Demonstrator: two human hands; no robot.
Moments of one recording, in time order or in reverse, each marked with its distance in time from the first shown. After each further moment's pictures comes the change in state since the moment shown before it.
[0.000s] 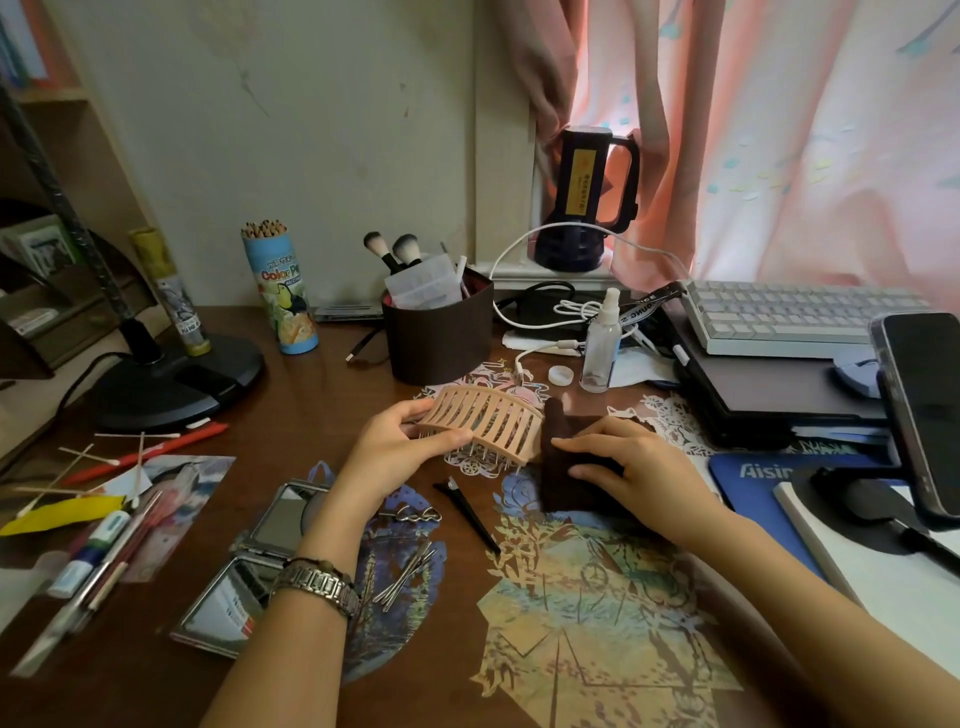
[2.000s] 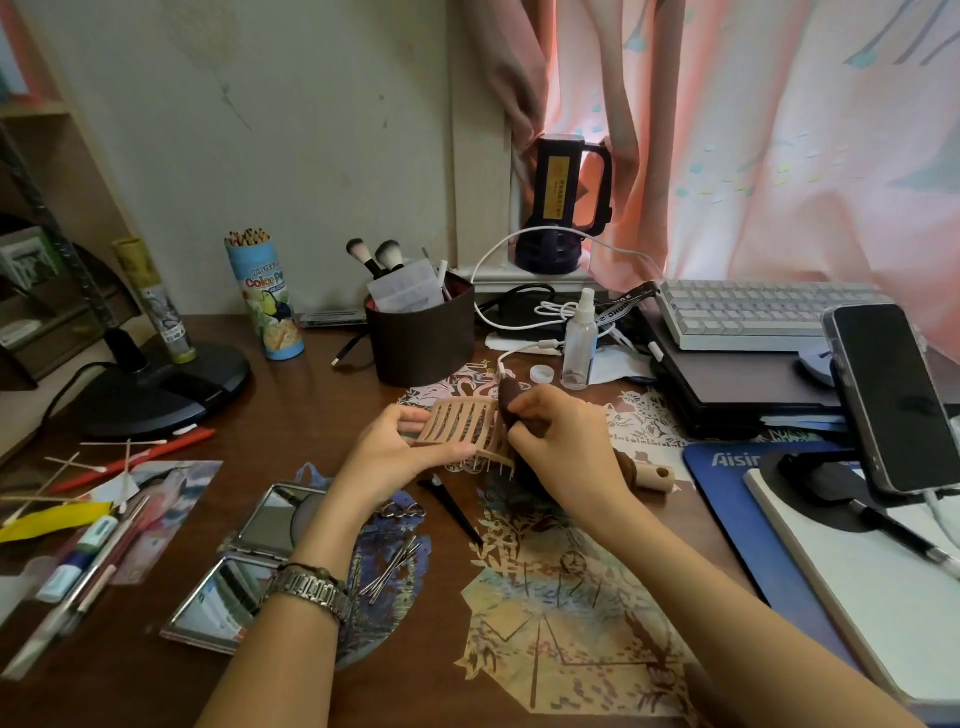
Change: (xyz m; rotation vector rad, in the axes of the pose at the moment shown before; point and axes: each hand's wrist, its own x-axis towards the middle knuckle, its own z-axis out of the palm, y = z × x) left_hand -0.013 0.009 0.008 0.059 -0.019 -0.001; right_hand 0.027 -0.079 0.002 0.333 0.279 0.316
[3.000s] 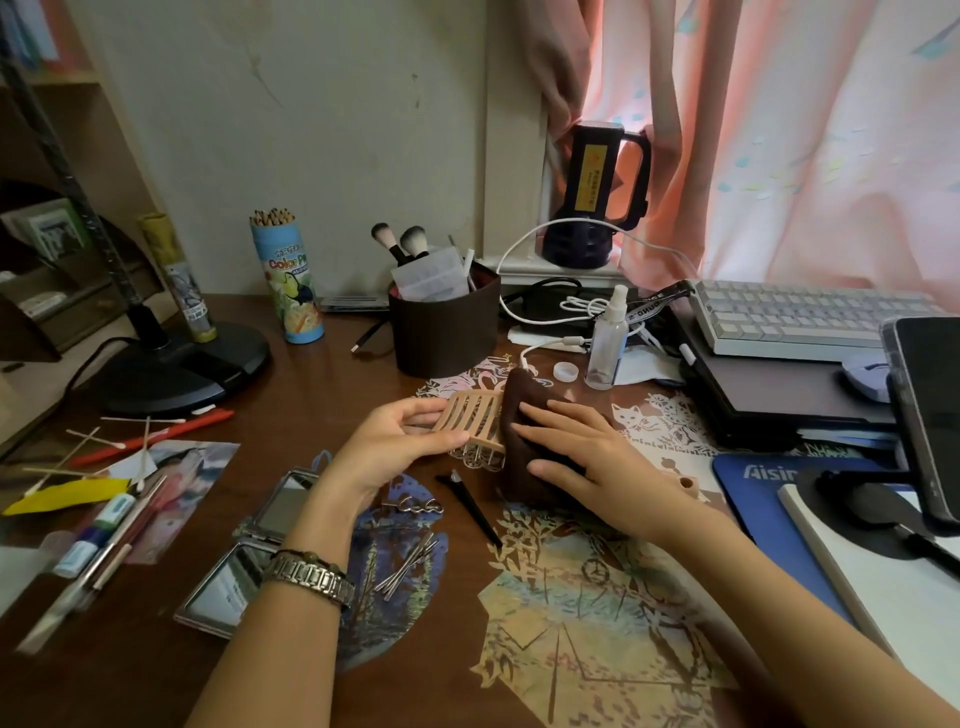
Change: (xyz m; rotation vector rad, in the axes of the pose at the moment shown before) left_hand 0.003 -0.005 -0.018 -0.201 -0.121 -0.033; right_hand 0.008 0.044 -0.013 -0.311 -0.509 -0.325
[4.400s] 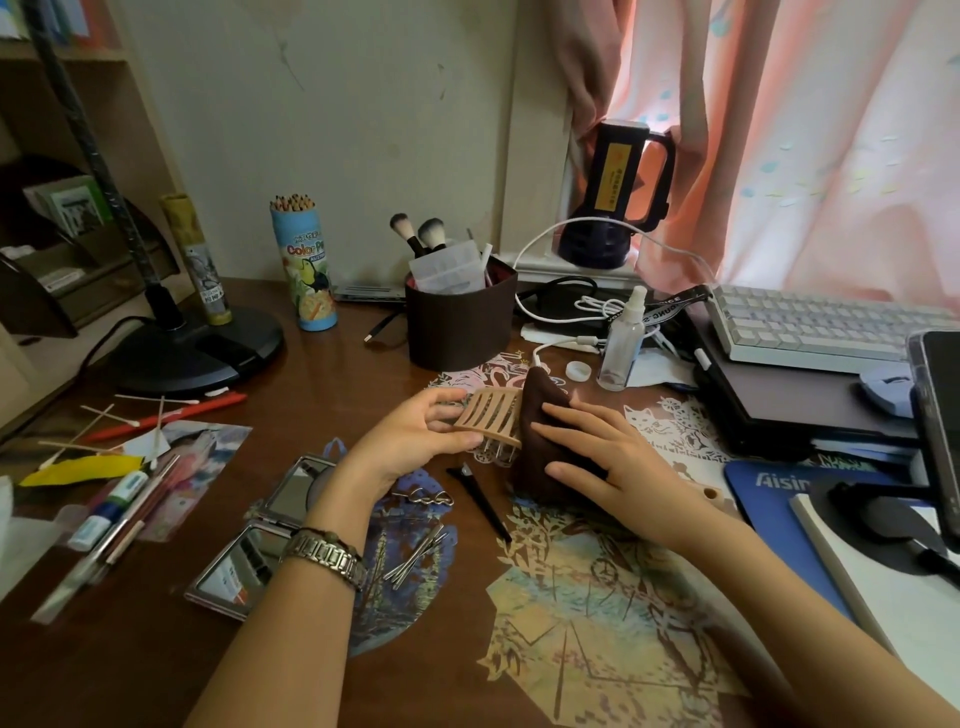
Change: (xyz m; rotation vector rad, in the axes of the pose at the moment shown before) left_hand 0.005 0.001 0.005 0.067 -0.087 0.009; right_hand -0.007 0.005 0.000 -0.009 0.013 0.028
